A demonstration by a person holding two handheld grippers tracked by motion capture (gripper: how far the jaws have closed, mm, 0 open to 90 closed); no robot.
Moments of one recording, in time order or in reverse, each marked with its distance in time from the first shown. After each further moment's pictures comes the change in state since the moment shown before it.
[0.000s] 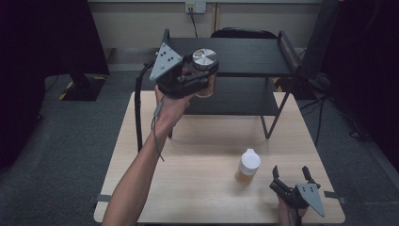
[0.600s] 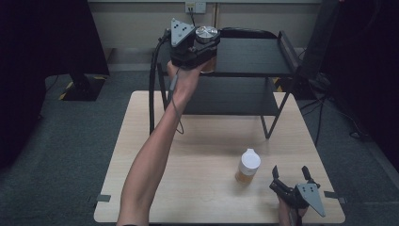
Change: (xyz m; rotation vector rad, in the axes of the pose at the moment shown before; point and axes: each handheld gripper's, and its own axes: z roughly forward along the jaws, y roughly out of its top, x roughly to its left) left arm 0.006 0.005 0.071 0.036 0.181 -0.069; right arm -0.002 0.000 0.000 0.000 0.013 0.001
